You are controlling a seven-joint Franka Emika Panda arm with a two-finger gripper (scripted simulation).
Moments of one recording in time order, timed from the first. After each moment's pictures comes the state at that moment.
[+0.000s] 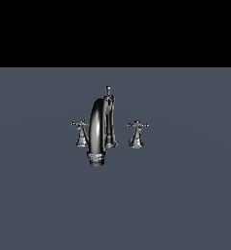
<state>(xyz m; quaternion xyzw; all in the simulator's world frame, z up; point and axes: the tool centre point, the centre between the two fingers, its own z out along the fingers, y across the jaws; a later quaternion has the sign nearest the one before) -0.246 0.016 0.475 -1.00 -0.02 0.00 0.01</state>
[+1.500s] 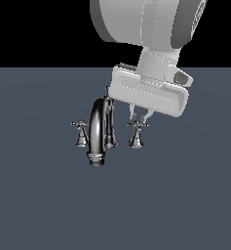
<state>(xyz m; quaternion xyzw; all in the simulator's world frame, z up) -0.065 -0.067 0.155 -0.99 0.12 0.02 0.11</state>
